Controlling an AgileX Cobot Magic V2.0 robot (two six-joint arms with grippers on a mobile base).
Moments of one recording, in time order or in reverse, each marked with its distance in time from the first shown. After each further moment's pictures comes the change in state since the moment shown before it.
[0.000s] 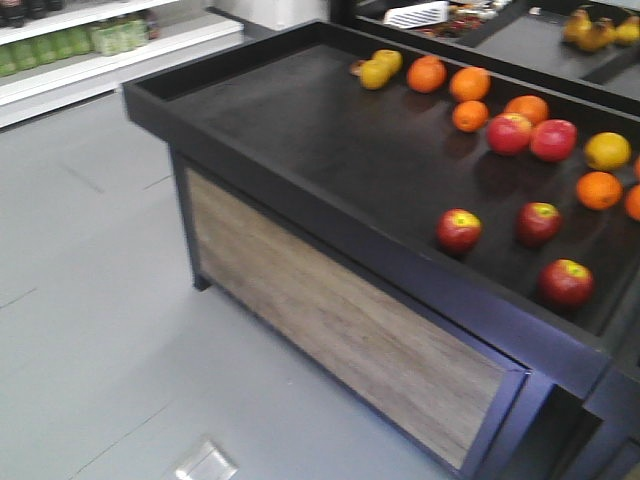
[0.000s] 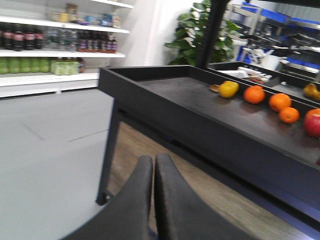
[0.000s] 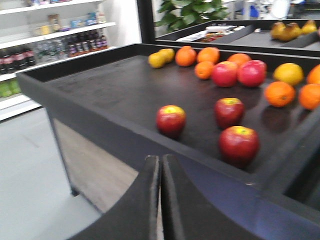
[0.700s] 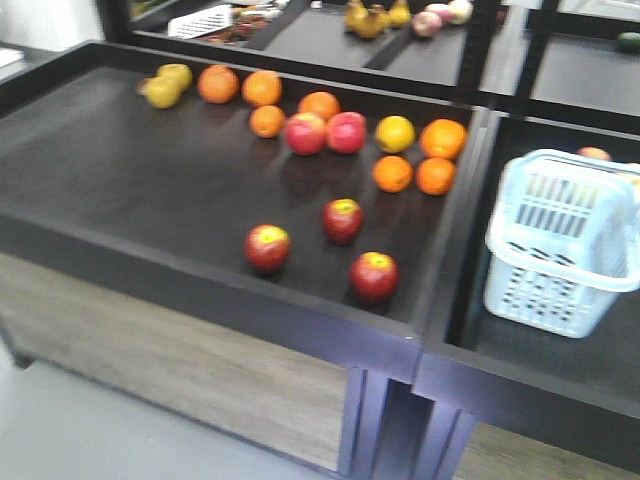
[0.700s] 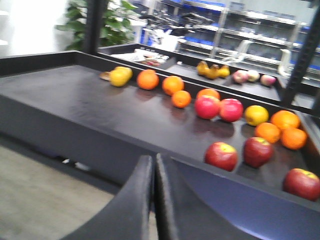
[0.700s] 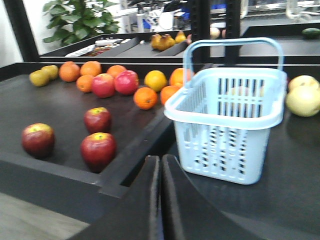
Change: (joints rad) left arm 0.000 0.000 0.000 0.000 0.000 0.000; right arm 0.000 0.000 0.000 0.000 0.000 0.000
